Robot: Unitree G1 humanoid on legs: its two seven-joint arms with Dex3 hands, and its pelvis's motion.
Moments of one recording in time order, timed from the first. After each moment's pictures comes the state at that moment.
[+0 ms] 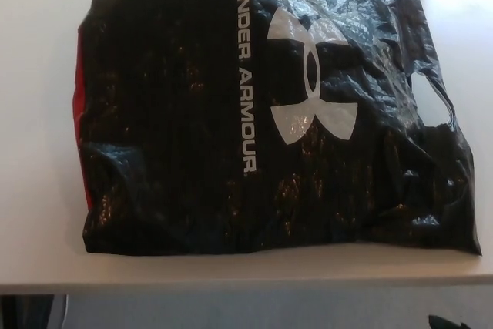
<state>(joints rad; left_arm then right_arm) 0.60 0.22 0.07 0.23 0.03 -0.37 -0.08 0.31 -0.25 0.02 0.39 -0.19 -0.29 -0.04</state>
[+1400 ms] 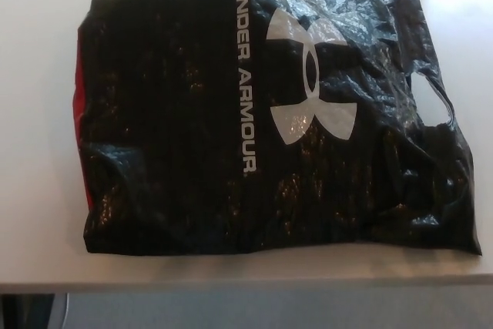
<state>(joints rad) 0.83 0.21 0.49 -0.49 -0.33 -0.80 -0.05 0.29 -0.35 -0.37 0.00 -0.10 -0.73 -0.12</state>
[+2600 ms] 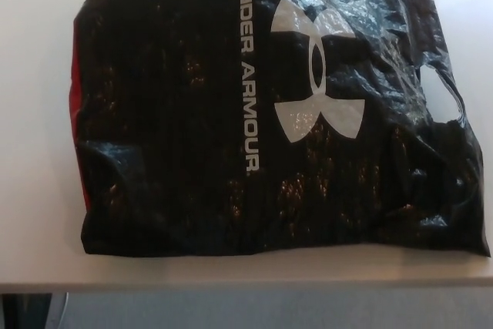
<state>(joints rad) -0.34 0.63 0.42 0.26 -0.39 -0.41 0.04 -0.56 -0.50 -0.31 0.58 -0.14 -0.41 -0.12</state>
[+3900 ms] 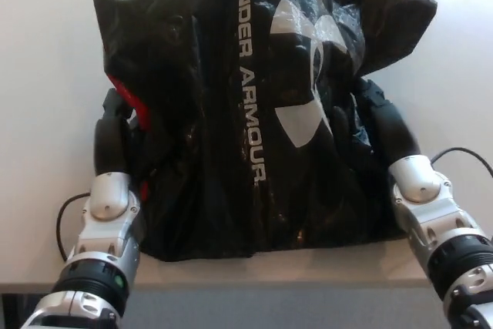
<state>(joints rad) -0.66 0.09 0.08 1.05 -0.16 -0.30 0.12 -0.77 -0.07 0.03 1.15 -0.16 -0.26 -0.03</state>
